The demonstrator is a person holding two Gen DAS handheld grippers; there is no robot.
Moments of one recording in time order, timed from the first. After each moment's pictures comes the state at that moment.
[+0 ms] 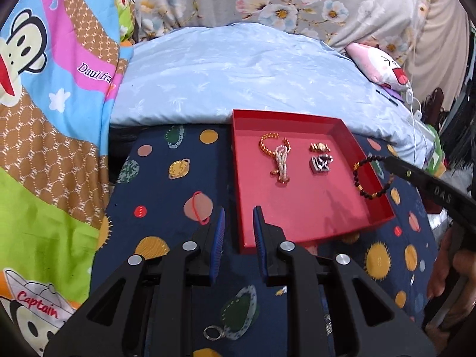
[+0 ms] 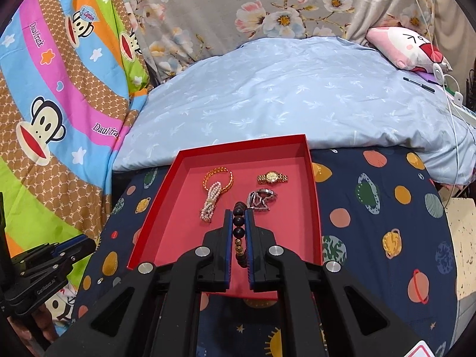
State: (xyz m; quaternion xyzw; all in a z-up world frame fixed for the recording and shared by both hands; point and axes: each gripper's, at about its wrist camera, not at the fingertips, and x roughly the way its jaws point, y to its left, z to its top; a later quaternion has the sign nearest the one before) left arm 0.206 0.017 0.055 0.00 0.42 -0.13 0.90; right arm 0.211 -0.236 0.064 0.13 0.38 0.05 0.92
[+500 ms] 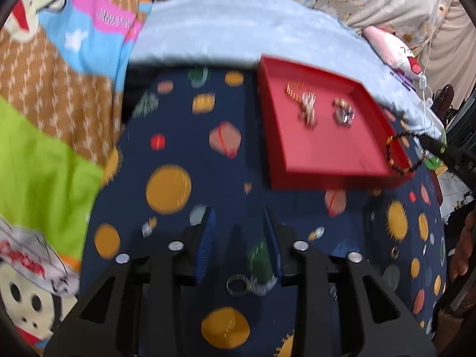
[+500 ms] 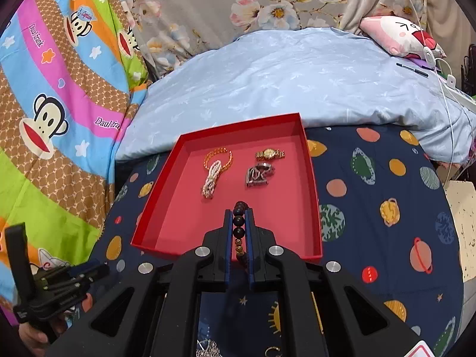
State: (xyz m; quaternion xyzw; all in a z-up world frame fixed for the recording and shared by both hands) left arm 0.177 0.055 -0.001 -0.03 0.49 -0.11 0.86; right arm 0.181 -0.234 0.052 0.14 0.39 0.05 0.91
